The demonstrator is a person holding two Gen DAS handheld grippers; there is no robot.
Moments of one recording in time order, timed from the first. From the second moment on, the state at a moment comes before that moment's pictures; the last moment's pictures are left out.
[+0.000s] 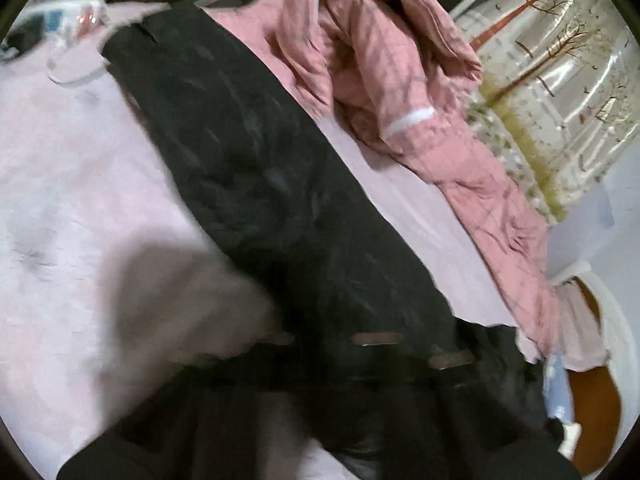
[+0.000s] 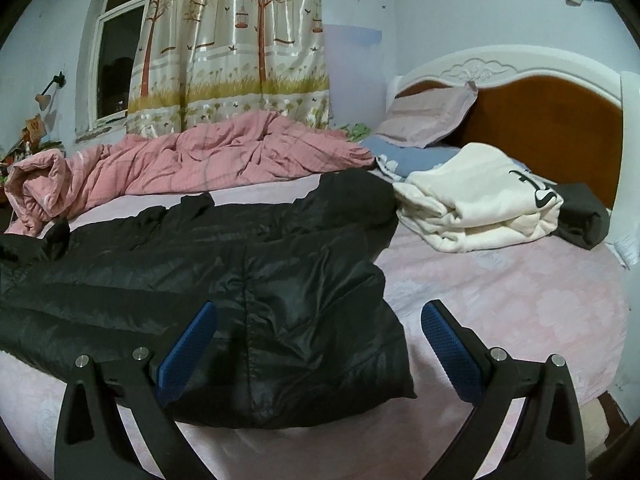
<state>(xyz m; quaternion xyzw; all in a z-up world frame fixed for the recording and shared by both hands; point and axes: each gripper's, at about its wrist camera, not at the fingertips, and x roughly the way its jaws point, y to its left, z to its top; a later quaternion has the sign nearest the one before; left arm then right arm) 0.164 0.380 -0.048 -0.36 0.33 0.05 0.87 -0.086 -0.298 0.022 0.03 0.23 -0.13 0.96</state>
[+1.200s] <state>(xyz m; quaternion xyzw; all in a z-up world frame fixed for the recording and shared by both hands) 0.039 0.045 0.016 0.01 0.22 -0.09 0.97 -0.089 -0.305 0.019 0.06 0.25 -0.11 0.96</state>
